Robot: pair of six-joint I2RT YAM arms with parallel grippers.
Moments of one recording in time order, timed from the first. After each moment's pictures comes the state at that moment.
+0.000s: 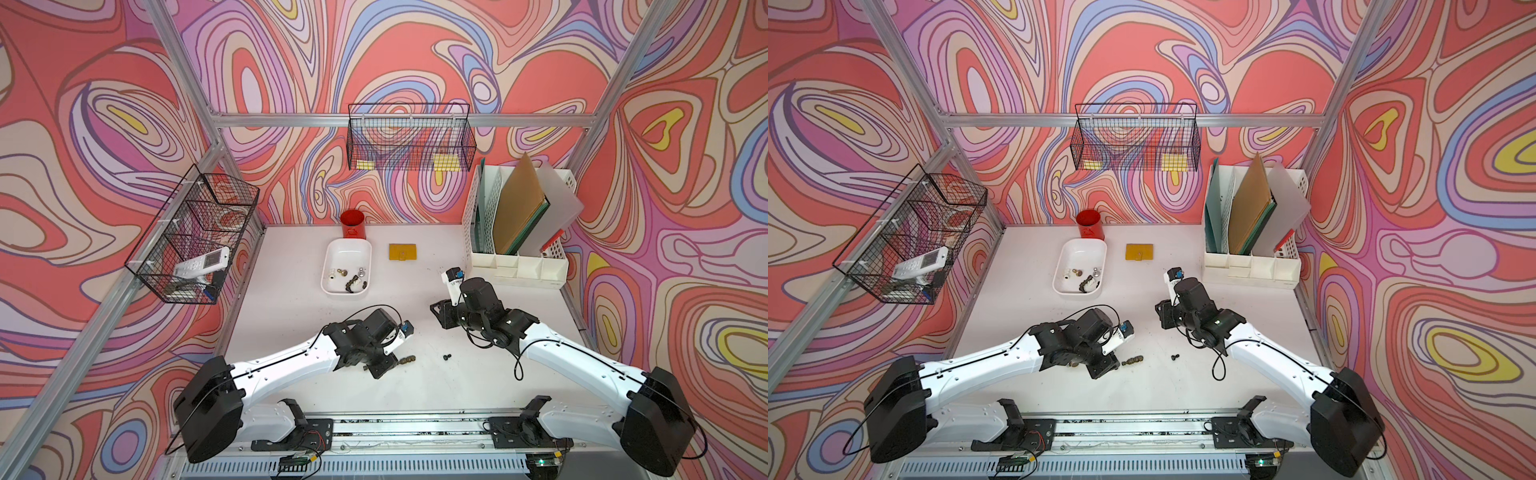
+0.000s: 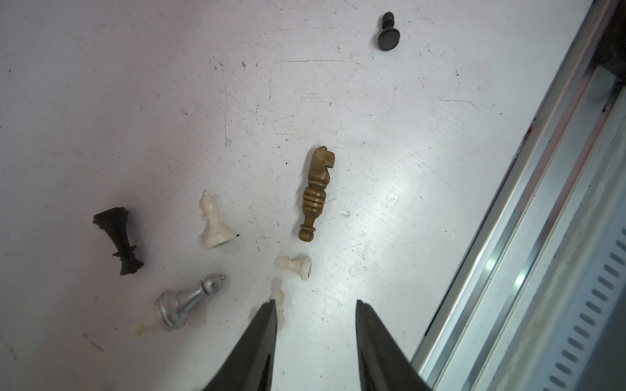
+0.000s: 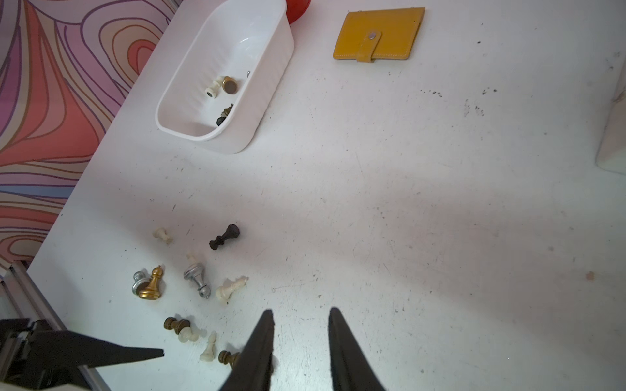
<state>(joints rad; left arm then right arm) -0.90 1.32 0.80 -0.59 0.13 0.07 0.63 1.21 0.78 -0.26 -0.08 0.40</state>
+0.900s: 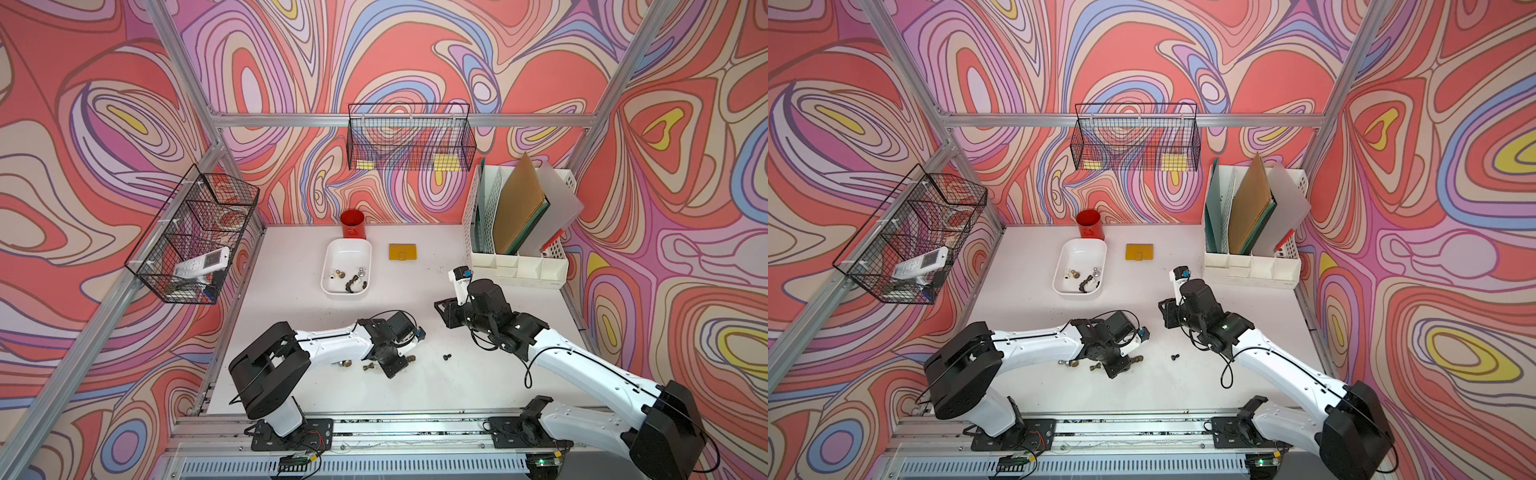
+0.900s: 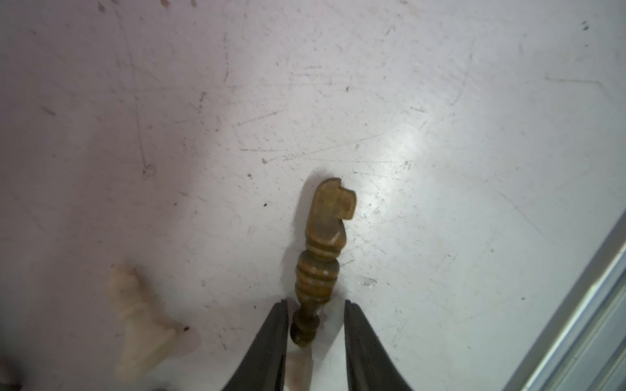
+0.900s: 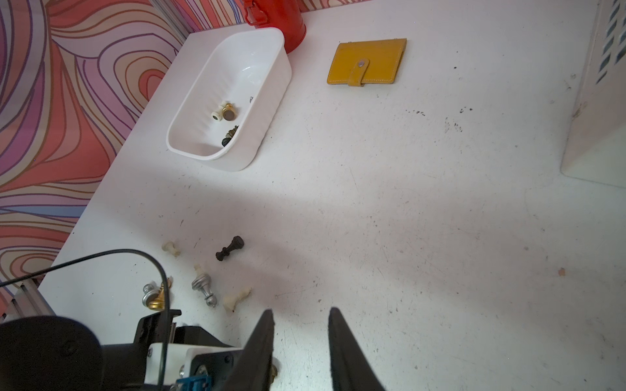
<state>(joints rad) -0.92 1.63 0.88 -0.51 0.13 0.07 0.63 1.13 0.77 -0.26 -0.03 0.41</state>
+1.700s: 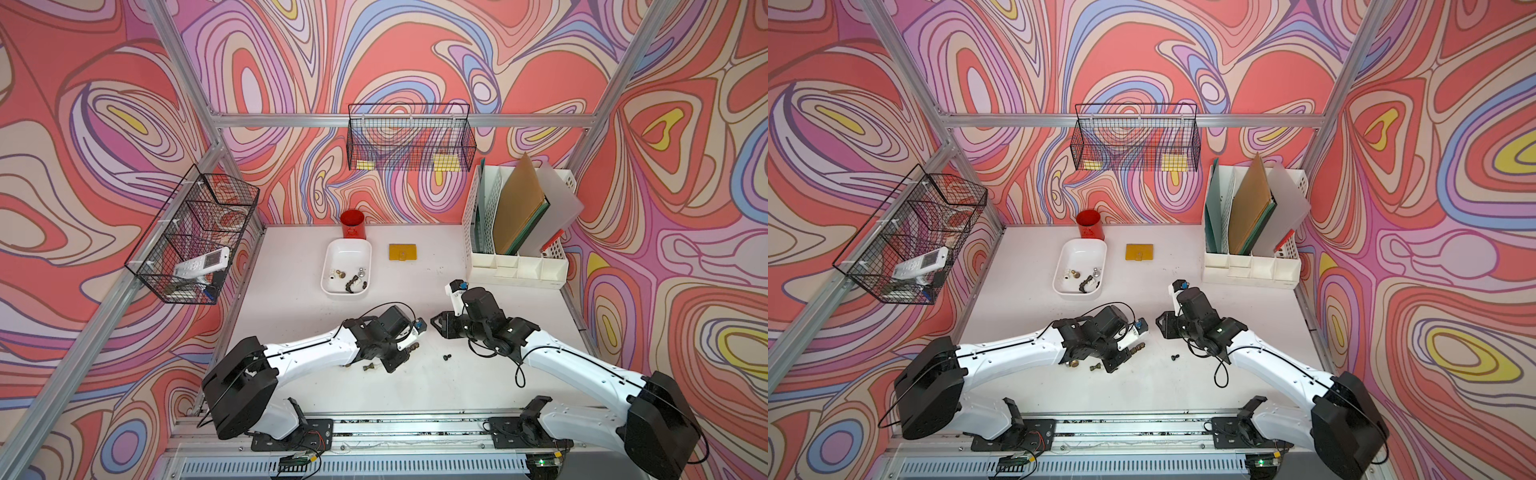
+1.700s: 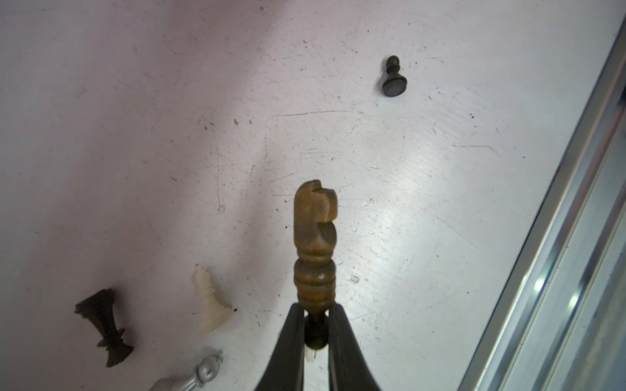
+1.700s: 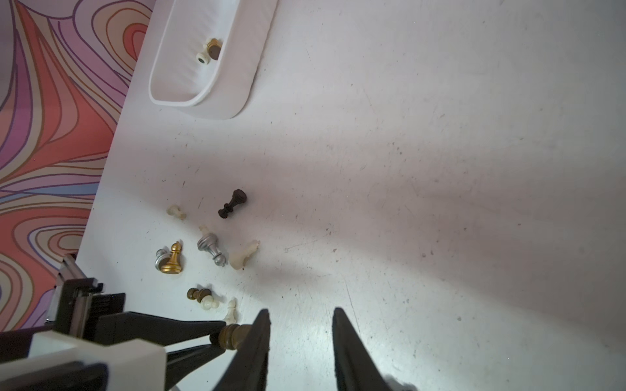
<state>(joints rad) -0.92 1.46 0.85 -0.47 0.11 0.10 0.63 1.19 0.68 -0.24 -0.18 0.58</state>
